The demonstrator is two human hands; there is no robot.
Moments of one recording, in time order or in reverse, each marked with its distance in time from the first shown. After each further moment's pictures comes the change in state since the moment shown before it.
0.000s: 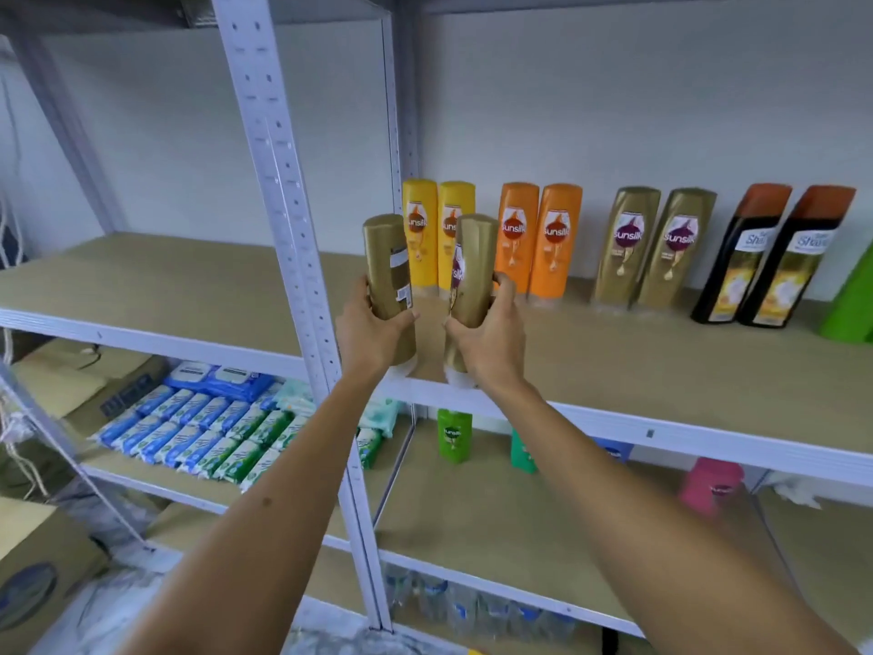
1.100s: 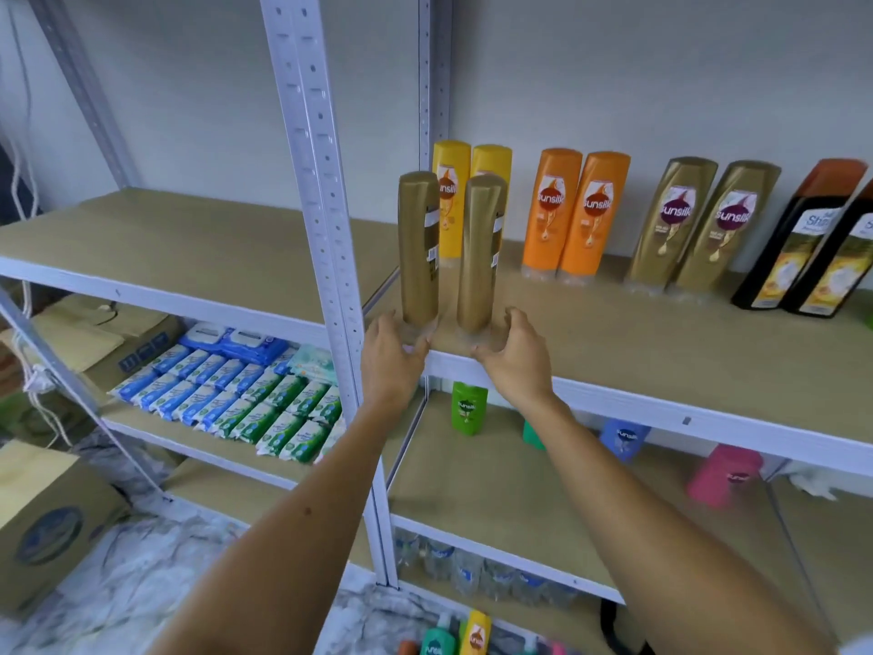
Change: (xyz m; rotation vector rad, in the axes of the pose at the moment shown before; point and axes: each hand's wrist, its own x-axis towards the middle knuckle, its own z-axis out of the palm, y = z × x) left_hand -0.040 -0.066 0.004 0.348 -0.116 -0.092; right_hand -0.027 0.043 0.017 -0.213 -0.265 0.143
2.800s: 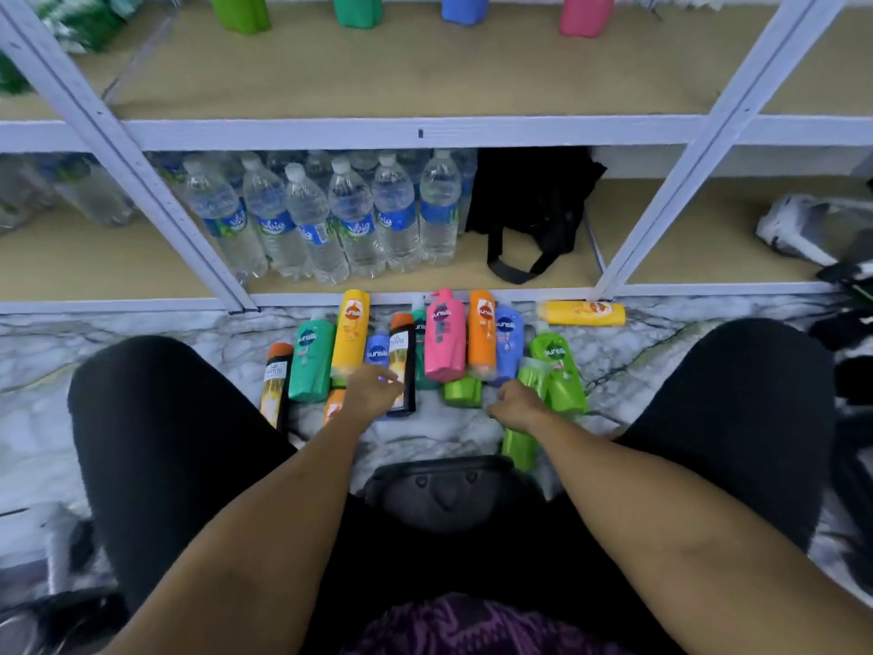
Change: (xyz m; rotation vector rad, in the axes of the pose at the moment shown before) left_hand -0.571 -0.386 0.375 0.062 -0.828 -0.370; right_hand -0.539 0.637 0.169 -0.160 -0.490 0.824
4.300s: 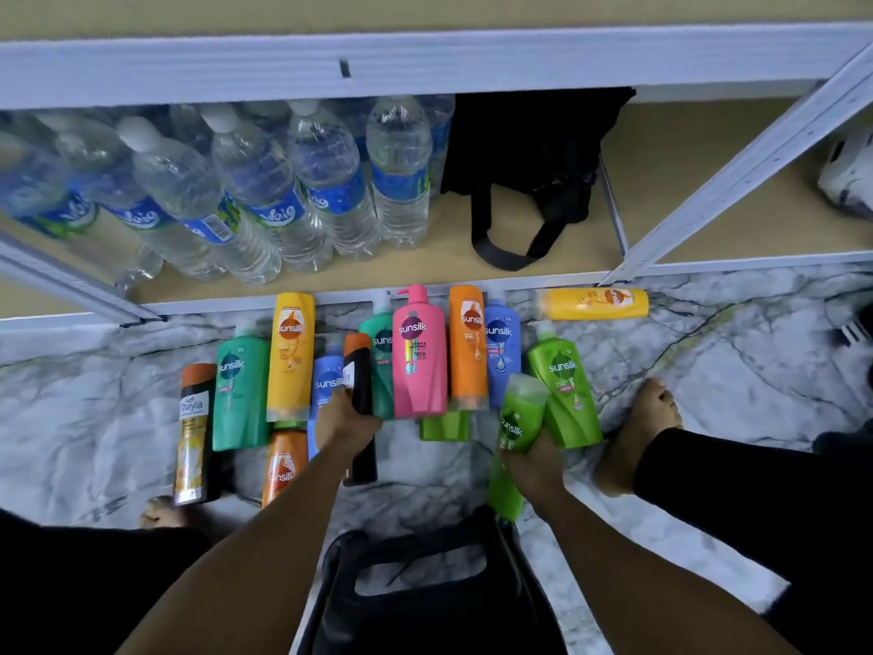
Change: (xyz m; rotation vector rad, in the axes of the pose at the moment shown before) left_hand 0.152 -0.023 0.070 0.208 -0.044 -0.282; right_hand 0.132 0.082 0.052 0.481 0.269 0.313
